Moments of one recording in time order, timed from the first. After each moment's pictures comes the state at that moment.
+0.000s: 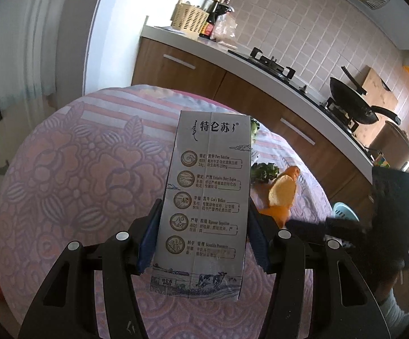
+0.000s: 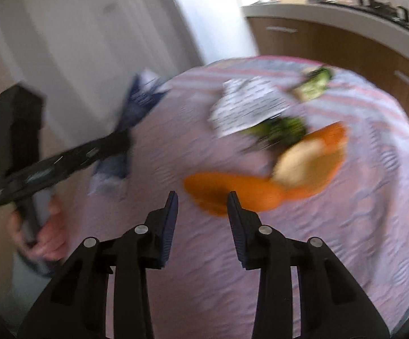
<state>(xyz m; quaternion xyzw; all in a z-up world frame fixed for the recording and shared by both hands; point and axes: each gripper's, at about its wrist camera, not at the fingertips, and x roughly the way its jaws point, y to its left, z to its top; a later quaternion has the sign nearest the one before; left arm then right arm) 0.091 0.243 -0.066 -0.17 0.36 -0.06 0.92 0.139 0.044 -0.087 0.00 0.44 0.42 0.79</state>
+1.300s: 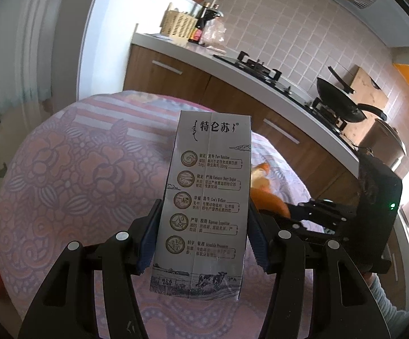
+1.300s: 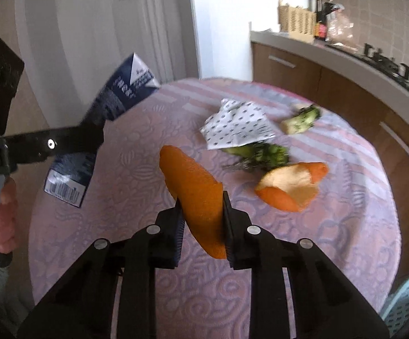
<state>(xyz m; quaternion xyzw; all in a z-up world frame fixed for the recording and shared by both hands) 0.068 0.218 -0.046 -0.16 0.34 -0.08 0.92 0.129 0.035 -0.071 -0.09 0.36 0.38 0.85</state>
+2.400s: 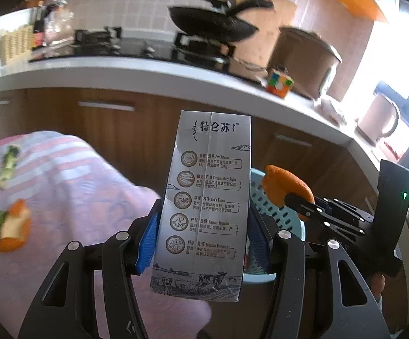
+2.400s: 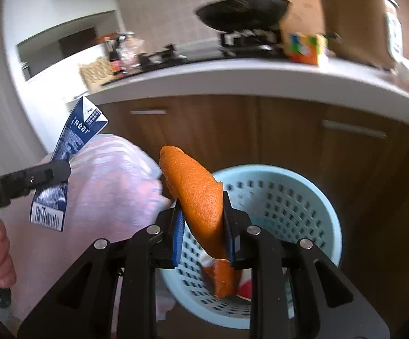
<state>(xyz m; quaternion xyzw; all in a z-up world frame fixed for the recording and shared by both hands) 0.143 -0.123 -0.038 -0.01 0.39 -0.30 0.87 0.073 -0.335 -0.062 0.11 0.34 0.03 0.93</state>
